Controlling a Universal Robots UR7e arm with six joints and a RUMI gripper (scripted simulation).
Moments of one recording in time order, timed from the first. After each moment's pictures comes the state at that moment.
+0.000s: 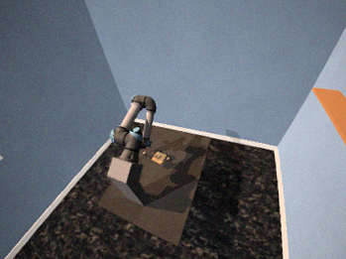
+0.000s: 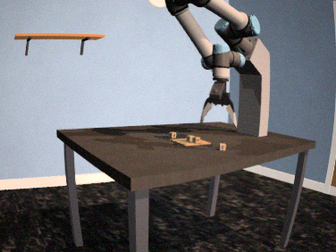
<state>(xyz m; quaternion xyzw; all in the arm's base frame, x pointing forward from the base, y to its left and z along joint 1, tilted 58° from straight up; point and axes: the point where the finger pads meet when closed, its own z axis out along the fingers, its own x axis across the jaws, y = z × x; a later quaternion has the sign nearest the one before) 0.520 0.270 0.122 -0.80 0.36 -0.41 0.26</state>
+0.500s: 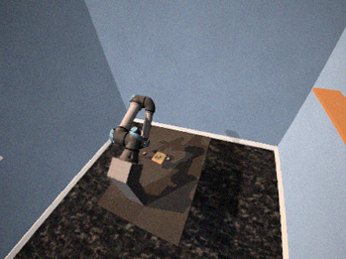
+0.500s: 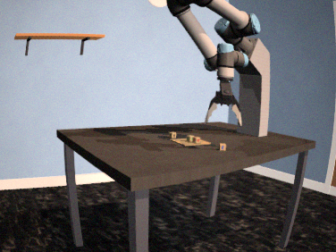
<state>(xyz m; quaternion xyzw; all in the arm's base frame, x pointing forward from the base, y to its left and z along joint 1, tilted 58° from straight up) 0.510 0.294 0.119 -0.84 0.25 -0.44 0.20</state>
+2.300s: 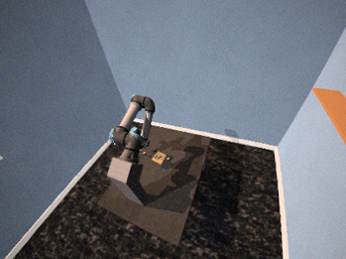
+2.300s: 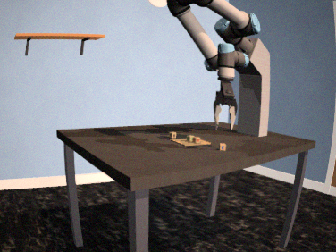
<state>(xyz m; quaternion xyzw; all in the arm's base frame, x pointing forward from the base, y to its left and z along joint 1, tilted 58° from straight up) 0.509 0.298 0.118 -0.84 0.23 -0.45 0.20</state>
